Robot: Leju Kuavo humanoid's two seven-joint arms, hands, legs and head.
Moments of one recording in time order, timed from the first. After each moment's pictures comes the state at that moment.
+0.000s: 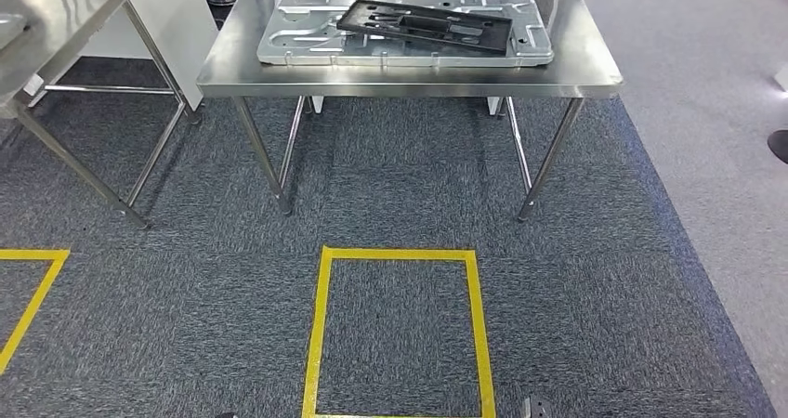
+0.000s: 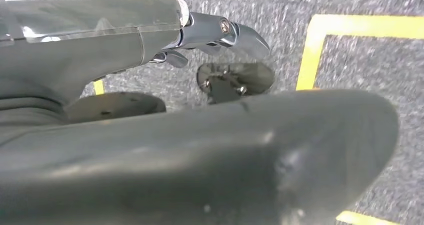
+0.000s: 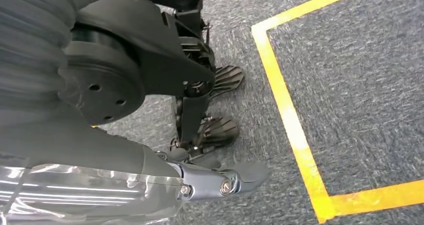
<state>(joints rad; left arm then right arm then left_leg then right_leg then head) -0.15 -0.18 1.19 -0.20 -1.11 -0.10 -0.20 -0.14 0.11 -0.28 -0.20 -0.15 -0.08 -0.13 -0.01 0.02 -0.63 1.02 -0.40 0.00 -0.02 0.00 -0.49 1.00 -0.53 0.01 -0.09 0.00</state>
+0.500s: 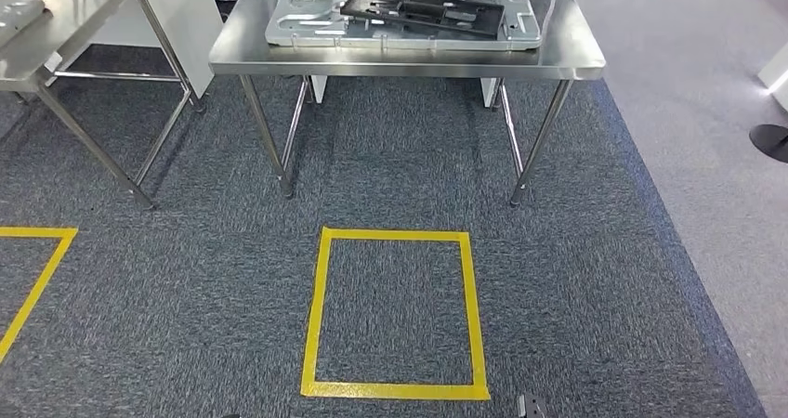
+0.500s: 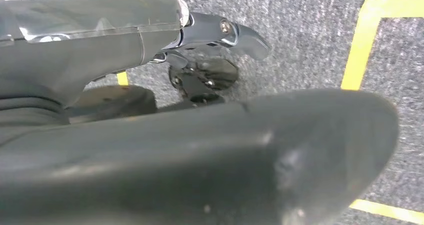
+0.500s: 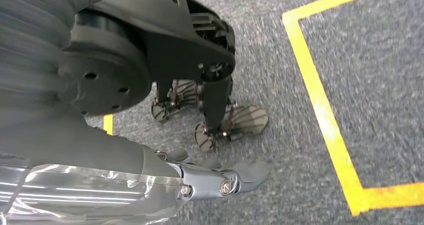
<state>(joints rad) -0.15 -0.18 1.18 -0.20 -1.12 -0.09 -0.18 -0.16 0.11 -0.25 -0.20 -0.13 -0.05 -0.14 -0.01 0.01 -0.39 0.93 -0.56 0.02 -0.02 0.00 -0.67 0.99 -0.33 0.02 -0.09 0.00</state>
